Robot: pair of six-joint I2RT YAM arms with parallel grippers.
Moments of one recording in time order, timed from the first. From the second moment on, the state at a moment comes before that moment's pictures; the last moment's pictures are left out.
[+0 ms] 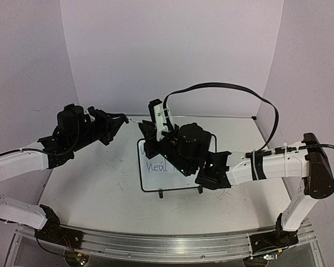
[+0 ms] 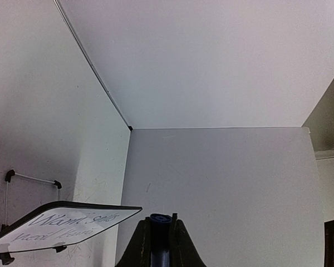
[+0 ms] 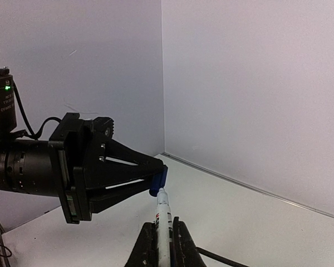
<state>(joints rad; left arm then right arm) -0.69 1.14 0.81 0.23 0.00 -1.50 1.23 1.74 1.23 0.59 0.49 -0.02</state>
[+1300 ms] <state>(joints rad) -0.69 1.13 0.78 0.29 -0.02 -1.53 1.23 1.79 1.22 0.64 0.48 -0.02</state>
